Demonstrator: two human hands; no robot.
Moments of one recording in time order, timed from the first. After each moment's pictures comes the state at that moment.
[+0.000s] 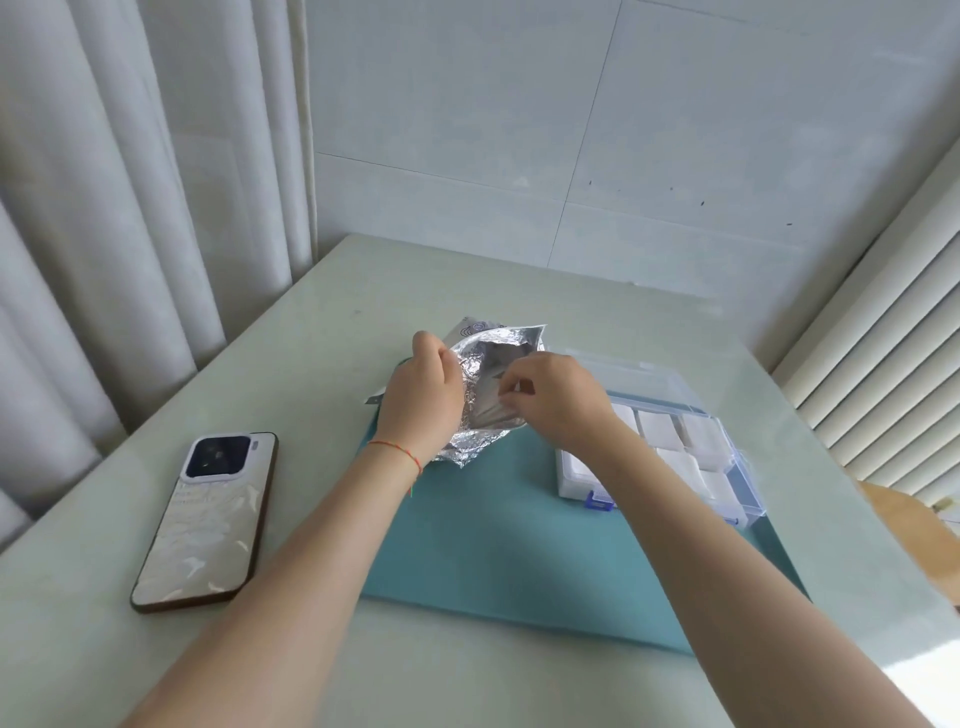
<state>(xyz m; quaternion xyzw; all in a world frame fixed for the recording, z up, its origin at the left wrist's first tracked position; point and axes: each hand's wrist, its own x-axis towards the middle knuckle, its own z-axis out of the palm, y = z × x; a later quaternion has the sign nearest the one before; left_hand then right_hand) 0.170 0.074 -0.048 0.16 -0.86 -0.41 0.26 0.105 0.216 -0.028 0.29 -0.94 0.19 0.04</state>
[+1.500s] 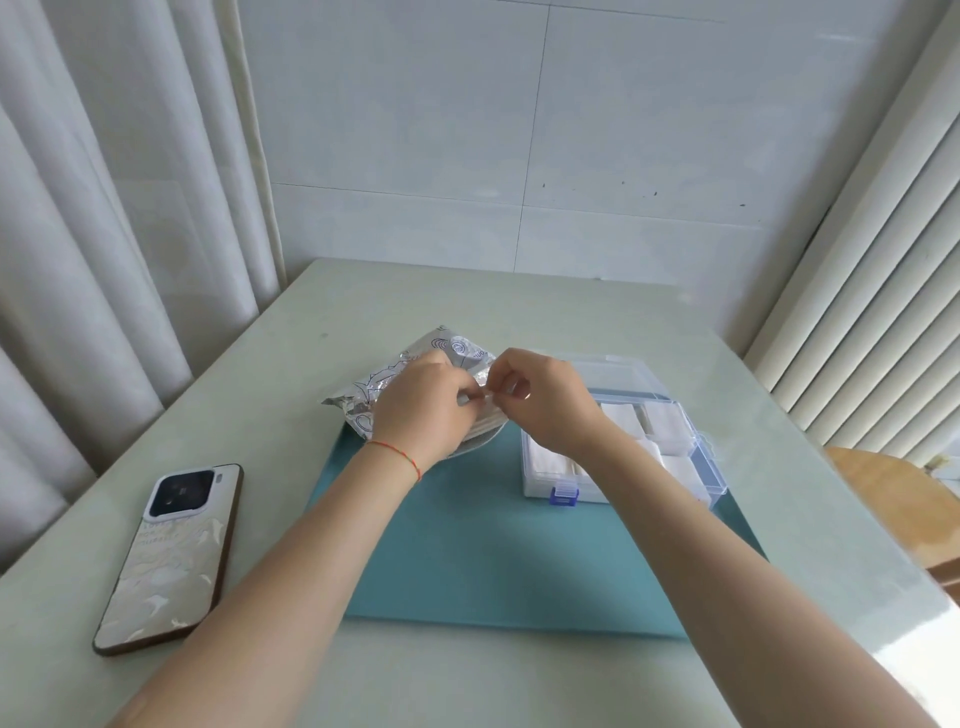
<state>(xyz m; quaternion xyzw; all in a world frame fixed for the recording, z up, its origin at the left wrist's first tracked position) 0.157 0.103 -0.037 0.03 -0.95 -0.24 0.19 0.105 0.254 -0.028 0.31 -0.87 0.37 0.04</state>
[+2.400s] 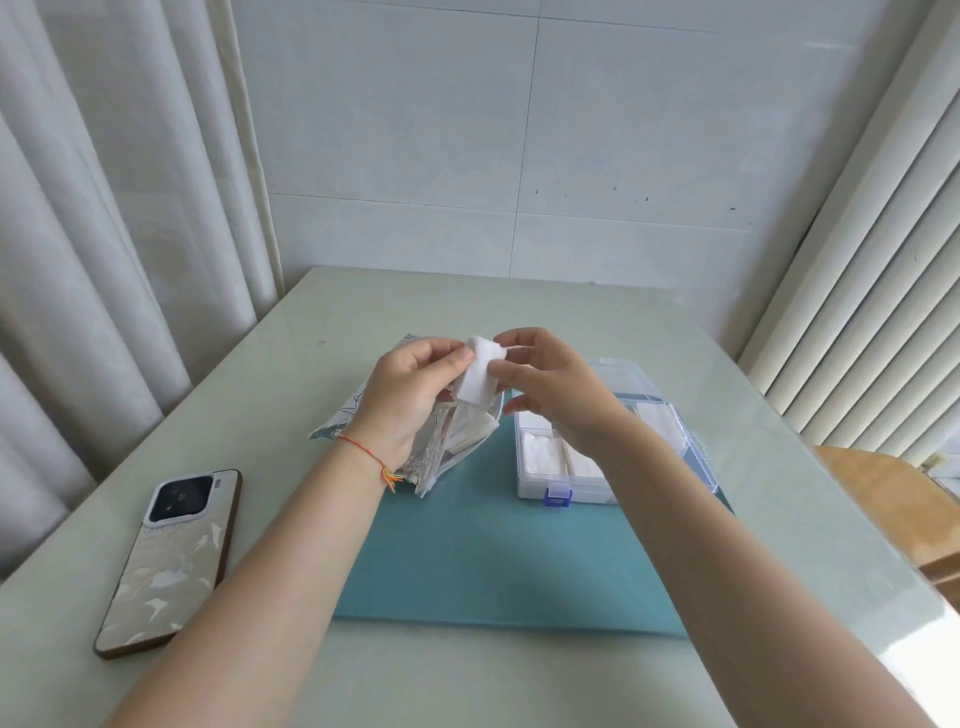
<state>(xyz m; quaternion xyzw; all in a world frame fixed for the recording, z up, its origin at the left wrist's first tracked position) 0.165 0.103 -0.019 0.04 -0.66 -0.73 0.16 0.109 0.262 -0.009 0.20 -0.71 0.66 -0.13</state>
